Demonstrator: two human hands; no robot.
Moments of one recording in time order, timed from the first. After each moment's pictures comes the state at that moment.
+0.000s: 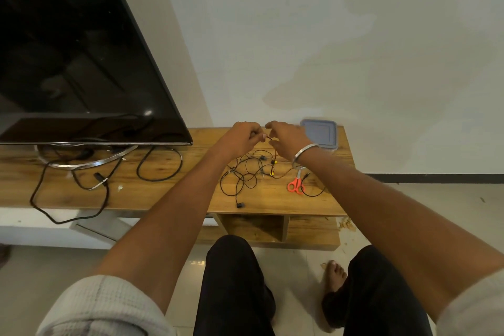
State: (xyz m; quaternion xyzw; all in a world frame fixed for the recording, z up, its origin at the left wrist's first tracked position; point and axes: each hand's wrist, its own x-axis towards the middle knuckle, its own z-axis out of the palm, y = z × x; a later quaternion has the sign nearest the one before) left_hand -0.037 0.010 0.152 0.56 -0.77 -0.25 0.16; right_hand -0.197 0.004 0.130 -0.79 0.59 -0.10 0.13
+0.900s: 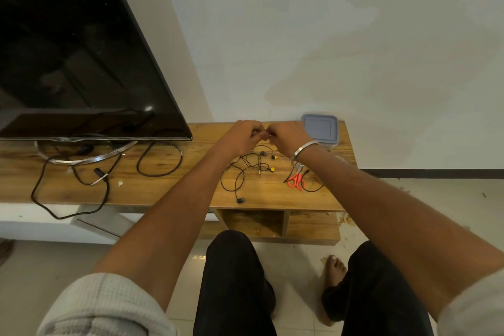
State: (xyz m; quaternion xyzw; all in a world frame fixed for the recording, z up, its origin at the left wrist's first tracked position) left_hand -0.039 0.012 0.142 0.55 -0.78 -0.24 0.15; right_hand -0.196 0.005 0.127 -0.81 0.57 -0.08 0.11
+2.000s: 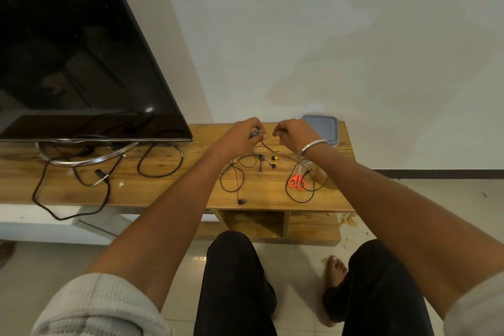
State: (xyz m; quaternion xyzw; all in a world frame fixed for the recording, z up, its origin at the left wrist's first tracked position) left_hand -0.034 0.009 0.137 0.55 -0.77 -0.27 0.18; right_hand -0.214 0.007 0.133 -0.77 0.59 -0.15 0.18
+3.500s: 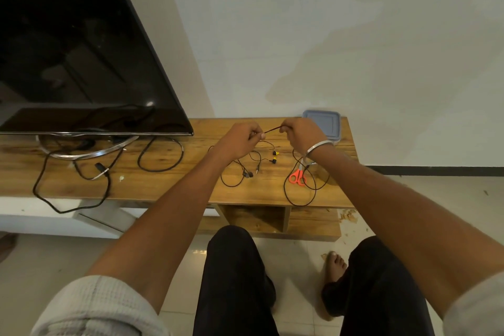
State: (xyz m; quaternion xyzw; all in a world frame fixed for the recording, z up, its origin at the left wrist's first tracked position) left_hand -0.028 0.016 0.120 0.57 -0.76 -0.28 0.18; right_hand -0.222 0.007 0.116 -0.76 0.60 -0.18 0.17
